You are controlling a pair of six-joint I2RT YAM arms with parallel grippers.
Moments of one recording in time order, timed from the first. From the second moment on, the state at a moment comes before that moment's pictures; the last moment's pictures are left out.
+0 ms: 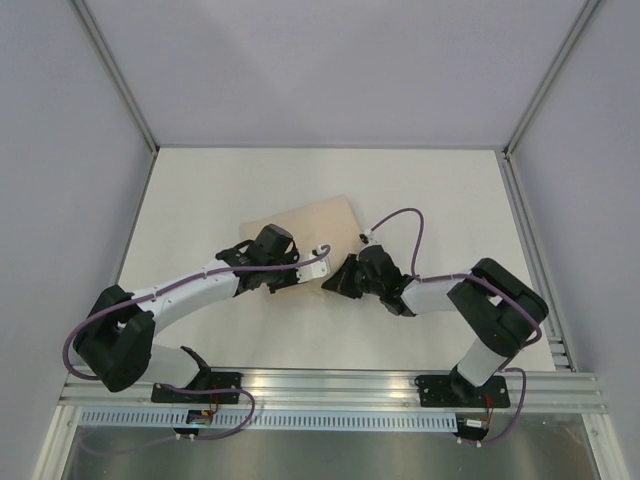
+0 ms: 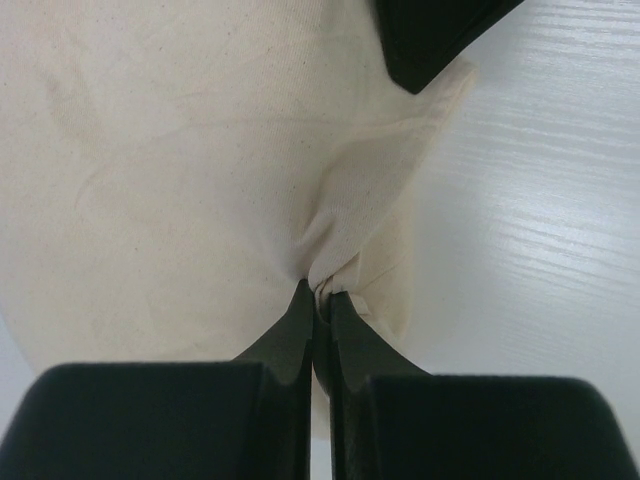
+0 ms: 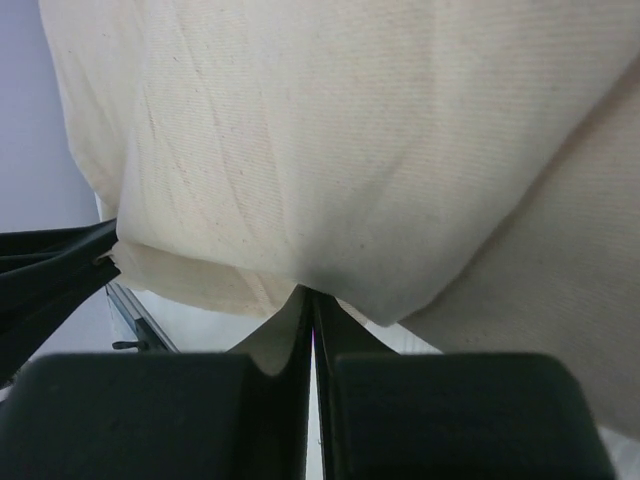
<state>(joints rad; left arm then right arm) -0.70 1.37 0.81 -0.38 0.15 0.73 0.75 1.65 0.58 0.49 -0.15 1.07</state>
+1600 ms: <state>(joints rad) -0.70 1.30 0.84 -0.40 0.14 0.71 0.77 1.92 0.68 1.03 -0.13 1.30</state>
